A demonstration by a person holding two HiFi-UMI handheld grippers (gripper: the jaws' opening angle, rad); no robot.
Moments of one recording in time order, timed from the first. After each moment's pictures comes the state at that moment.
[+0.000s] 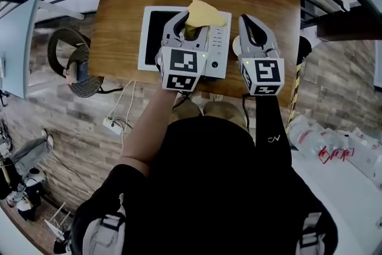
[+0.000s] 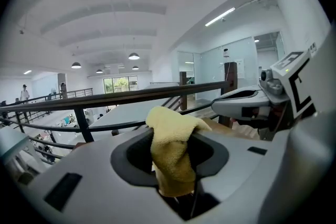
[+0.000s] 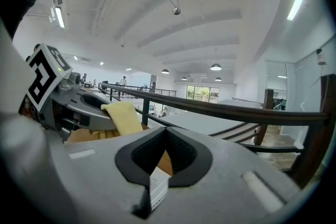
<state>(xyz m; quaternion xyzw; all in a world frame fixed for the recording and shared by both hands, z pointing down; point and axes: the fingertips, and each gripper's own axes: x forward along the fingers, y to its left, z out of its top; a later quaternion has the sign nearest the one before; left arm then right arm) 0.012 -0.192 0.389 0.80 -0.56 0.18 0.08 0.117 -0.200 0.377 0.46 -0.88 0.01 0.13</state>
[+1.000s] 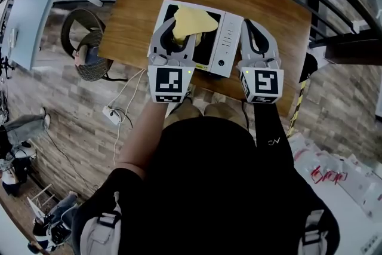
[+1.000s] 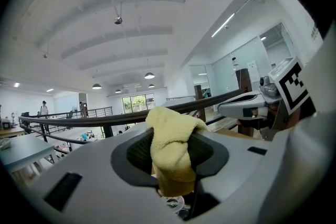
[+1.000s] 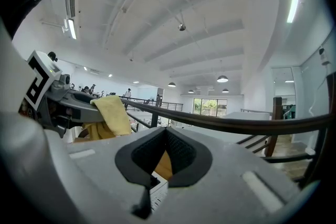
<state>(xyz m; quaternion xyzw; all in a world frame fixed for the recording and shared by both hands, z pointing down) -0.037 -0.128 0.339 0.75 -0.65 0.11 -0.01 0.096 -0.167 0.346 0.42 -0.90 -0.03 0.06</state>
